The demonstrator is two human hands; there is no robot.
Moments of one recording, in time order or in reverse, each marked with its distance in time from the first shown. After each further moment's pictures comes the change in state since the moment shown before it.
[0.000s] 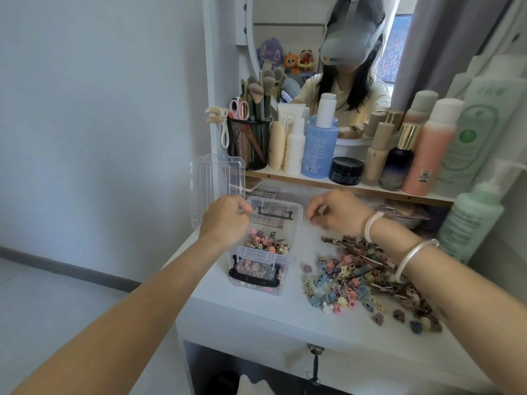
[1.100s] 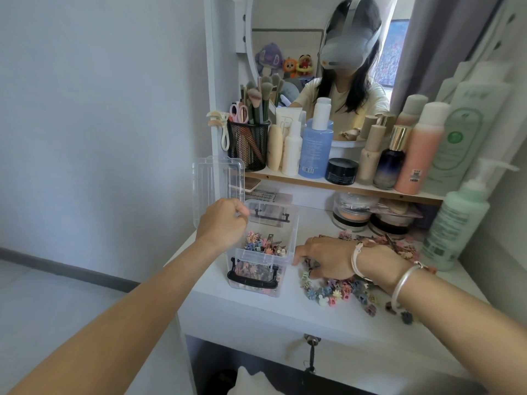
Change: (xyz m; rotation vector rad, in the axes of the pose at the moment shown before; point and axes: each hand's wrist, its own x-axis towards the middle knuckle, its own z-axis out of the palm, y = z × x) left_hand -0.016 0.001 -0.007 -0.005 -0.009 0.004; right_hand -0.033 -0.007 0.038 -0.378 -0.508 -0.053
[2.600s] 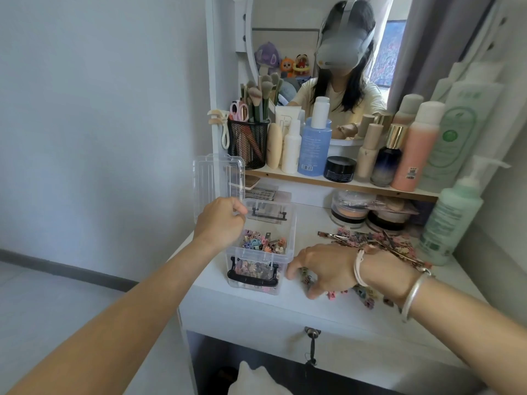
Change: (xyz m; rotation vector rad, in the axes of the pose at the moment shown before) left_hand -0.006 -0.005 -0.004 -0.014 -0.003 0.002; right_hand -0.022 -0.026 0.001 -0.049 -0.033 -0.079
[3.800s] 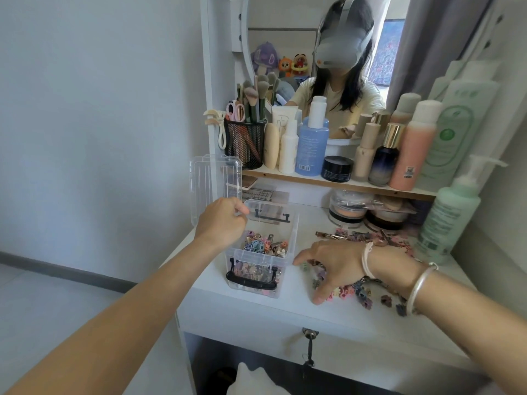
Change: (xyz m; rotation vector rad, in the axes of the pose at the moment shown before) left_hand 0.004 0.003 0.005 0.027 -0.009 0.019; right_hand -0.008 0.016 -0.006 0.108 -0.064 0.119
